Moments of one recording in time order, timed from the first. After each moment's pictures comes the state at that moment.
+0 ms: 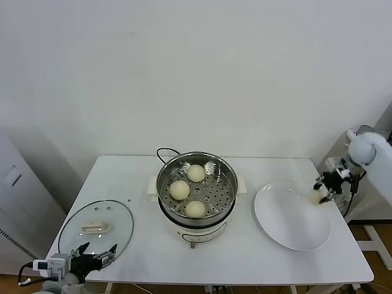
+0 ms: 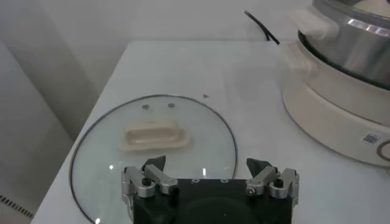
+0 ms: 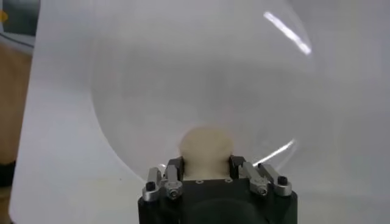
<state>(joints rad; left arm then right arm) 1.67 -1.04 -0.63 -2.20 -0.61 0.65 -0.22 0.21 0.62 -0.82 0.92 -0.01 0.19 -1.30</state>
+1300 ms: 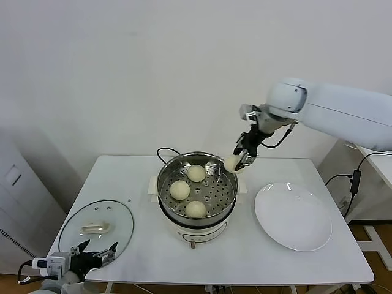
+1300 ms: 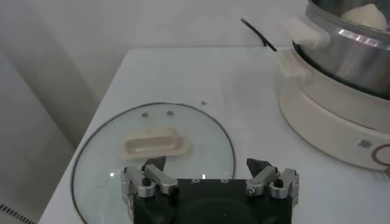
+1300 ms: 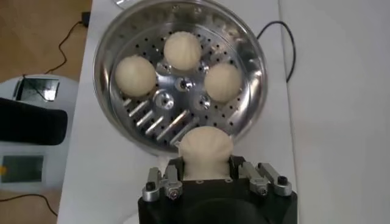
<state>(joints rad) 1.66 -1.03 -0.63 -2.21 -0.62 0.65 -0.22 0.86 0.94 -1.55 1.34 0.76 -0.41 -1.03</state>
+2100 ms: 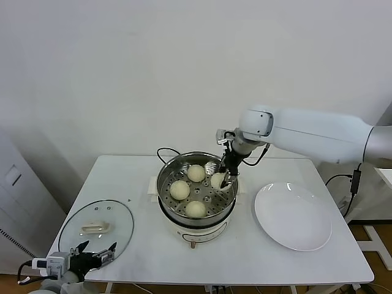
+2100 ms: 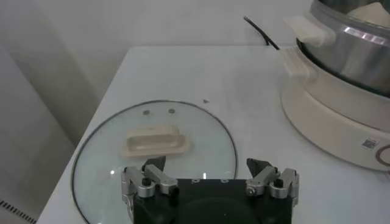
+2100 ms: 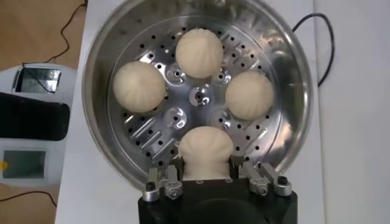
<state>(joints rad) 1.66 -1.03 -0.64 -2.19 -0.62 0.65 -0.22 0.71 1.04 -1.54 1.34 0.73 -0.47 -0.93</state>
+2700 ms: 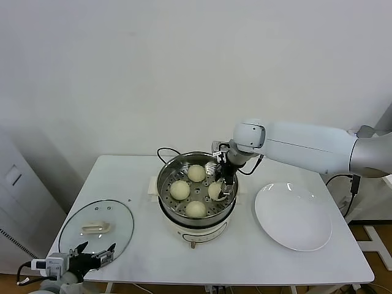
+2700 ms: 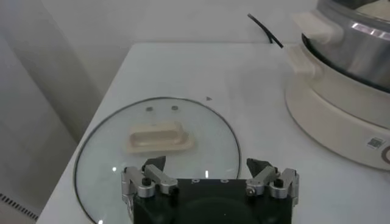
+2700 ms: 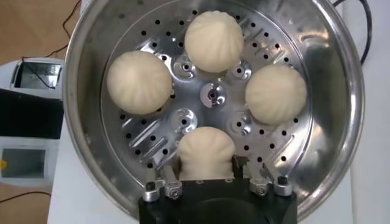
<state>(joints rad) 1.67 -1.03 -0.64 -2.19 -0.63 0.64 -0.22 0.64 1.04 -1.49 1.32 0.71 -0.48 -0.90</state>
